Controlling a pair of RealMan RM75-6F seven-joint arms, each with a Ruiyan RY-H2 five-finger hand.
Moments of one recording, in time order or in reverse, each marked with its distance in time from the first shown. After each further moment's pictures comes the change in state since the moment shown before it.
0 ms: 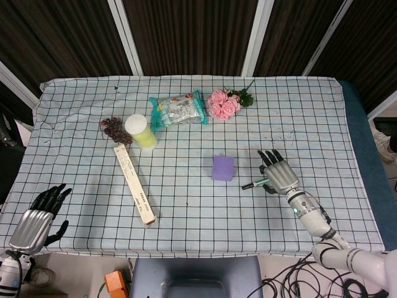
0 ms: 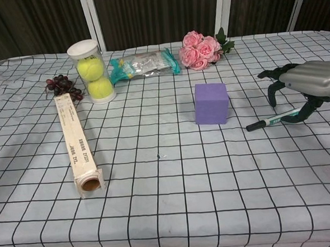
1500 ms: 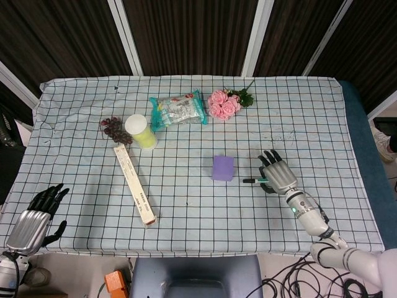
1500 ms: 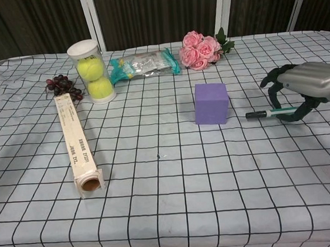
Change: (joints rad) left arm 0.008 0.007 0.001 0.004 0.008 0.017 -0.027; right arm -0.002 -0.031 0.010 0.057 -0.031 0.017 0.054
